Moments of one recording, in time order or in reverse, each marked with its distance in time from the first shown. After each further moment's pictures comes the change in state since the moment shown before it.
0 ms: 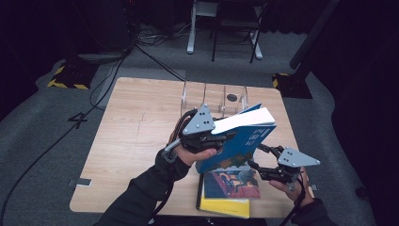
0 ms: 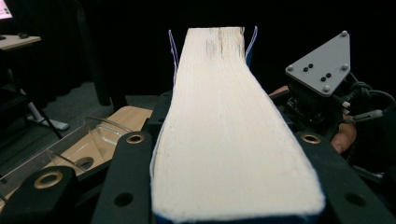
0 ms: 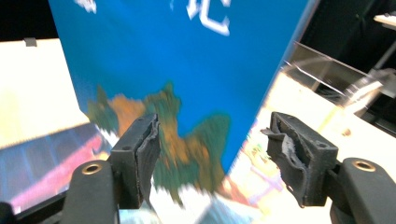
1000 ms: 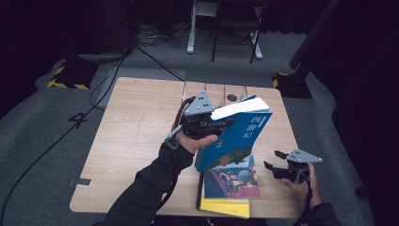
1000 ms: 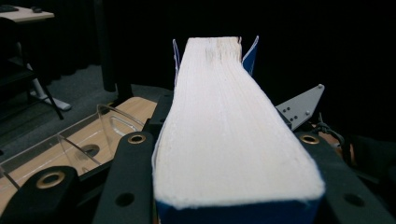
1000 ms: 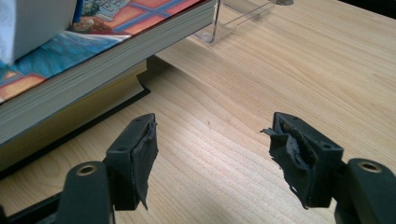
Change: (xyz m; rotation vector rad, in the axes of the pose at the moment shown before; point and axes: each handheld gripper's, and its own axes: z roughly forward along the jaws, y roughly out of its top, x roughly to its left) left arm 0.026 0.009 0.010 0.019 0.052 -0.116; right arm -0.052 -0.086 -0.003 0.247 -0.166 0.173
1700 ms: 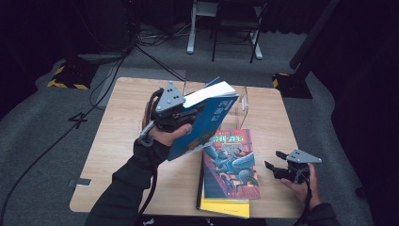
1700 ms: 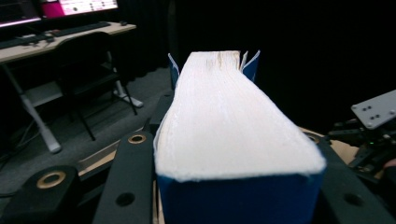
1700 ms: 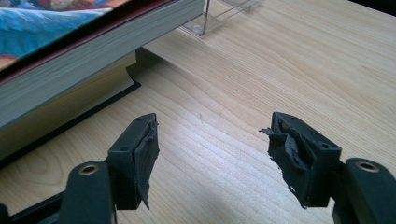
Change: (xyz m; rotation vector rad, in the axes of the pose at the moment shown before) left arm 0.028 -0.002 -0.063 -0.013 0.287 0.035; right arm 0.001 -0.002 0.001 0.027 -0.034 0.010
